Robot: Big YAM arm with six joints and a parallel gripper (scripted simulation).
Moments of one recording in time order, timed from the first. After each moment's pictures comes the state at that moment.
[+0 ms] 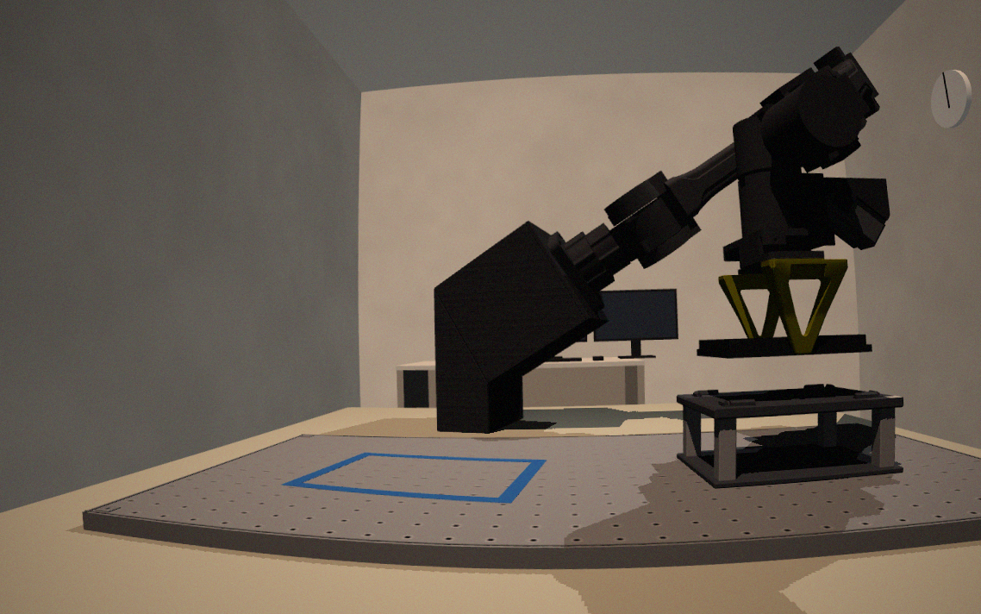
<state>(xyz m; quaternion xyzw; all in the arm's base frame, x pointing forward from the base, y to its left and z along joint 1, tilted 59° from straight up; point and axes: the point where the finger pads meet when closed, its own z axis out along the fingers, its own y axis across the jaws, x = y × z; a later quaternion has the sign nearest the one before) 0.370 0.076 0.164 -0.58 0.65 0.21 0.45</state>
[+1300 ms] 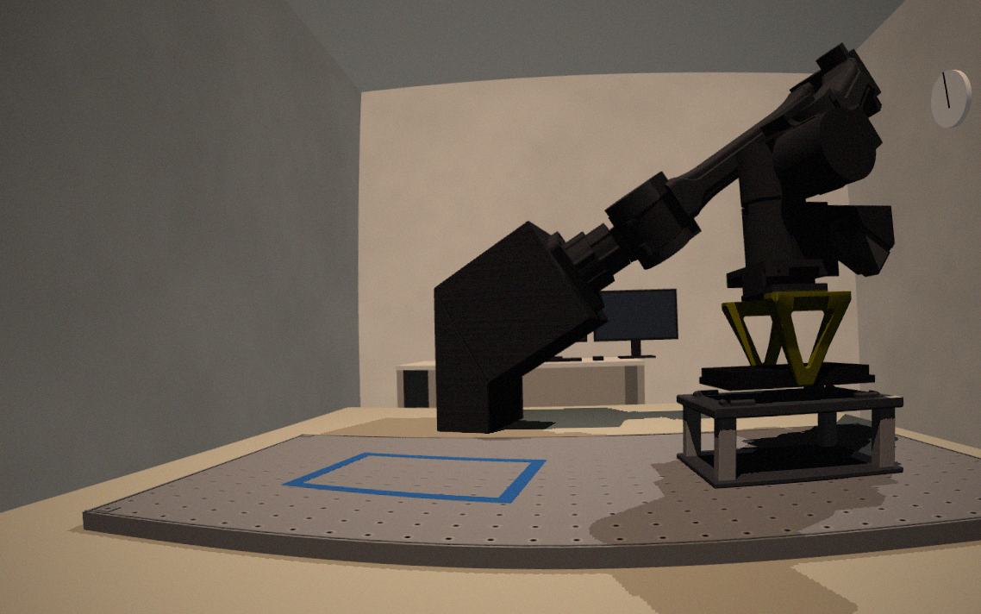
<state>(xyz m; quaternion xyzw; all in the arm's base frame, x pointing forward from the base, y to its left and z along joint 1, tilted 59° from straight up) 0.380 0.096 0.153 -0.57 0.65 0.21 0.45</state>
